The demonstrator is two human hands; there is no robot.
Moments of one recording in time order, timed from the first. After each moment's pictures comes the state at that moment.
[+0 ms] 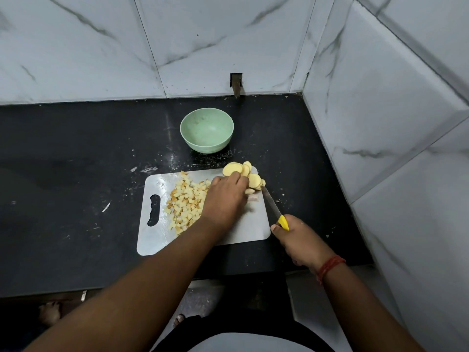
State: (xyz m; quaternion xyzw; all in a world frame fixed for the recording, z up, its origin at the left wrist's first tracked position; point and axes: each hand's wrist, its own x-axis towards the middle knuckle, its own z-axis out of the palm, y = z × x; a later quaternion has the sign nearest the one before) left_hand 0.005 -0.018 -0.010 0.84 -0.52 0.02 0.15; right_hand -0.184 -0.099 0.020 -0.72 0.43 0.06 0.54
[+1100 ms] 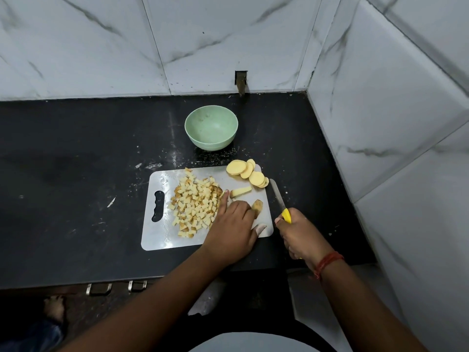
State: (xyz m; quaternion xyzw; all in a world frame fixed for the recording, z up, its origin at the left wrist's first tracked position) left_hand -0.043 0.032 -0.045 0.79 -0.60 0.06 0.15; right_hand -0.174 -0.096 0.015 -0.68 0.47 0.03 0.56
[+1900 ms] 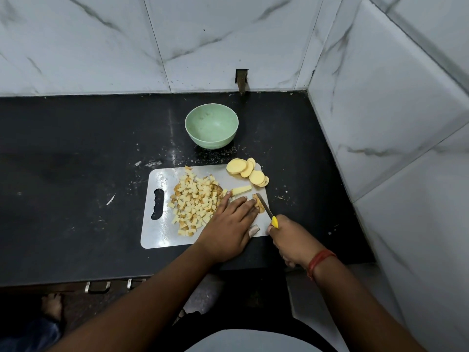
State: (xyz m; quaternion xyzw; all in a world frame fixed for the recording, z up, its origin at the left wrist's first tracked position) left_hand -0.024 0.040 -0.061 0.75 -0.65 0.06 0.10; right_hand -0.163 -0.082 0.031 -0.76 0.44 0.17 0.45
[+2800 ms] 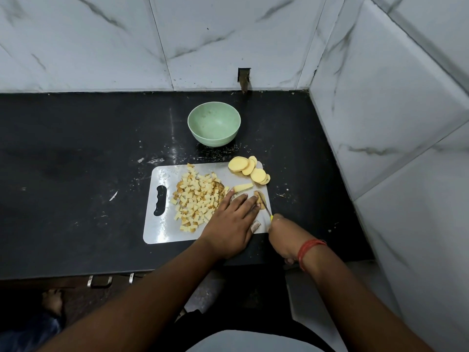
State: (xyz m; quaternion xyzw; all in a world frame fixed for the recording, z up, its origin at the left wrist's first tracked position) left_hand -0.028 0.038 -0.061 0.76 -0.64 0.08 0.08; right_hand -0.153 -0.082 0.017 -0.90 0.30 0.26 0.21
